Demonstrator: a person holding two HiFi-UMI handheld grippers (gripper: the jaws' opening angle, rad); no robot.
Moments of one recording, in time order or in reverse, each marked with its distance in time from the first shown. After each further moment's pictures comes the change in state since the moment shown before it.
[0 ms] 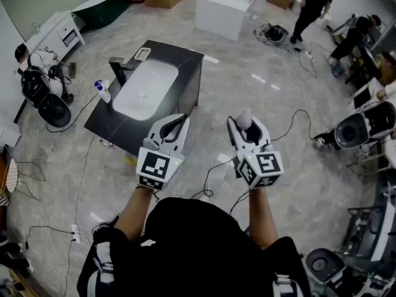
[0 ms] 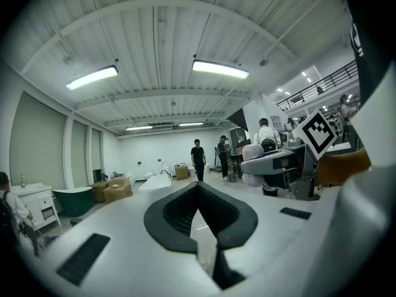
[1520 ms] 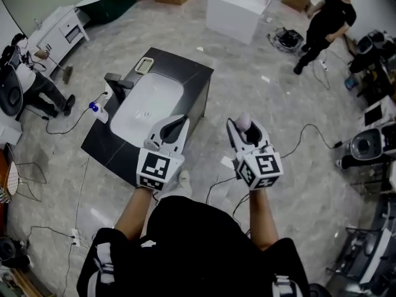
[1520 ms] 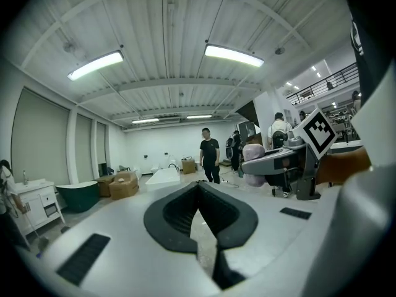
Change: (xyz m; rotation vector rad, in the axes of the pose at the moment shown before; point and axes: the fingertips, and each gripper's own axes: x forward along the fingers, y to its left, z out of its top) left arm 0.143 0.119 -0.034 -0.017 0.063 0.050; right arm 0.181 -0.075 -0.009 0.006 0.051 0.068
